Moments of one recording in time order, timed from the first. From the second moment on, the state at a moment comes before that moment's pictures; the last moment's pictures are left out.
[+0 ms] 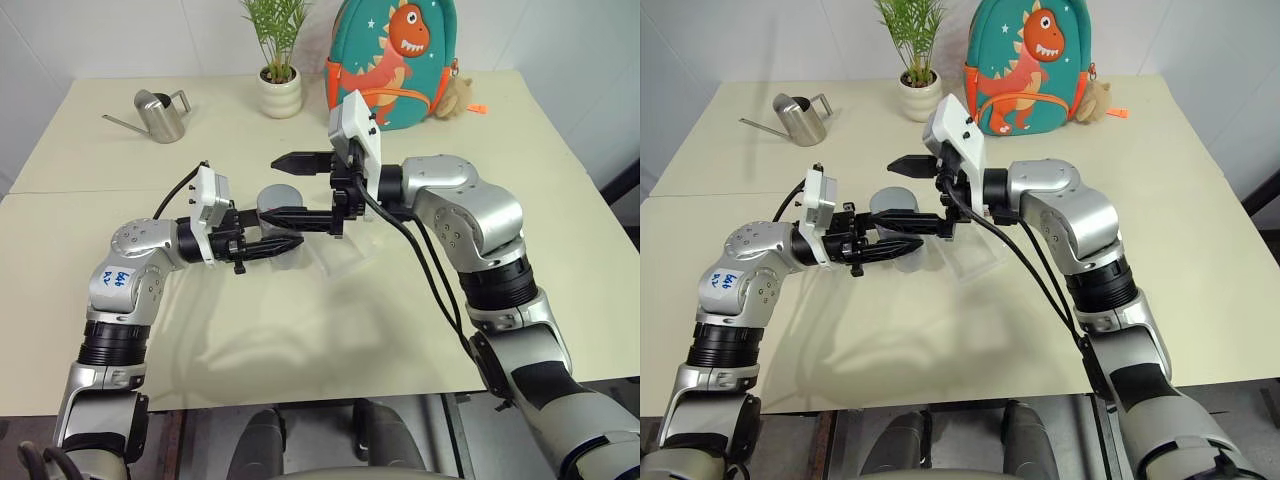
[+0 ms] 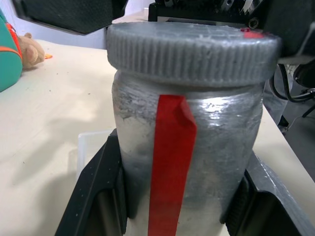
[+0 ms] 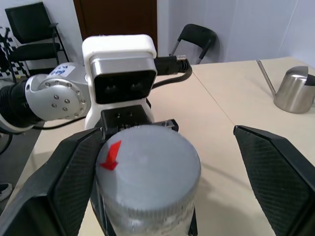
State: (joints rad) left arm -0.58 0.56 0.05 0.05 -0.52 0.37 -1.13; right arm -1.01 -0.29 0.19 0.05 0.45 0.64 0.99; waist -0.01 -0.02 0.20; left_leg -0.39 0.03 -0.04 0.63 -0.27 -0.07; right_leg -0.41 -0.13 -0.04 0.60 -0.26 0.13
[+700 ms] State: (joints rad) left arm -0.57 0.54 0.08 -0.01 -0.58 0.40 -1.15; right arm -1.00 -0.47 0.10 0.16 0.49 0.59 1.13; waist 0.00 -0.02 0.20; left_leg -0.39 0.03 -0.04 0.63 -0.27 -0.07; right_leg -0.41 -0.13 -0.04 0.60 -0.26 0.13
